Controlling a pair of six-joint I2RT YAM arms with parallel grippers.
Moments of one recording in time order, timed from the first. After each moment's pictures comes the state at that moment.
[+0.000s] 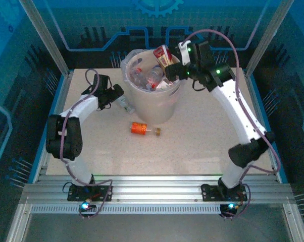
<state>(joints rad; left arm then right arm) -0.07 1.81 1.30 -0.37 0.02 -0.76 0.48 1.69 2.03 -0.95 0.11 0.06</state>
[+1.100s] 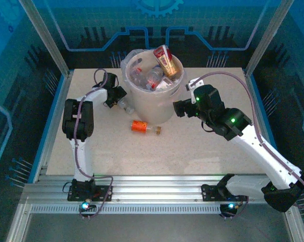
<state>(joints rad) -0.07 2.16 1.57 -0.42 0.03 -0.84 0.69 1.16 1.35 -0.78 0.37 0.15</state>
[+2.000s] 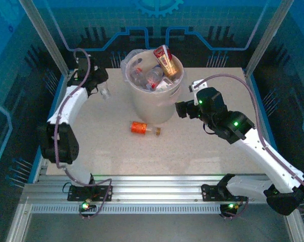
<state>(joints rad) 0.01 1.70 1.54 -0.44 -0.12 -0.39 0.69 1.11 1.31 -0.76 0.39 0.17</state>
